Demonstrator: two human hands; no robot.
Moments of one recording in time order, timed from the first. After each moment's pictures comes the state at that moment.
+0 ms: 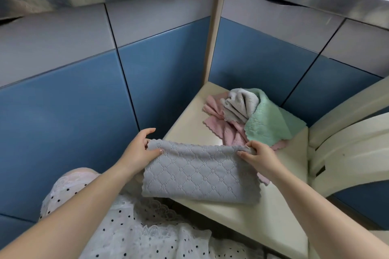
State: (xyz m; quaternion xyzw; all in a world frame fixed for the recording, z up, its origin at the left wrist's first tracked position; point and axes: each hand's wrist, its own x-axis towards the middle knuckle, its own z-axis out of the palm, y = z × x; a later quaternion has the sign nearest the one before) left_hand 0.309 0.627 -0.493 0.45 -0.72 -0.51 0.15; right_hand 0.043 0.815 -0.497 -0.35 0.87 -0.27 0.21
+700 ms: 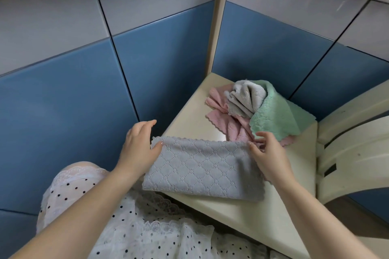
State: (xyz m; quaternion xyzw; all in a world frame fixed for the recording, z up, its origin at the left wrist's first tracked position) left_hand 0.303 0.629 -0.503 0.46 -0.84 -0.25 0.16; right_hand 0.058 0.815 -0.496 -0.30 0.89 -0.31 0.13
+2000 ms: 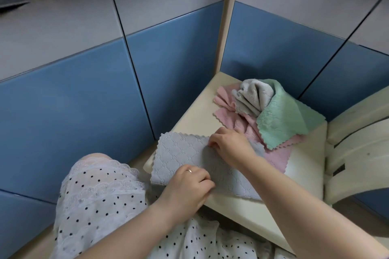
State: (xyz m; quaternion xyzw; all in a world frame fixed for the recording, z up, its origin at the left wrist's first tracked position) left_hand 0.293 0.729 -0.531 0.12 -0.98 -0.13 0.12; right_hand 0.095 0.744 -0.514 -0.64 0.77 -0.05 0.07
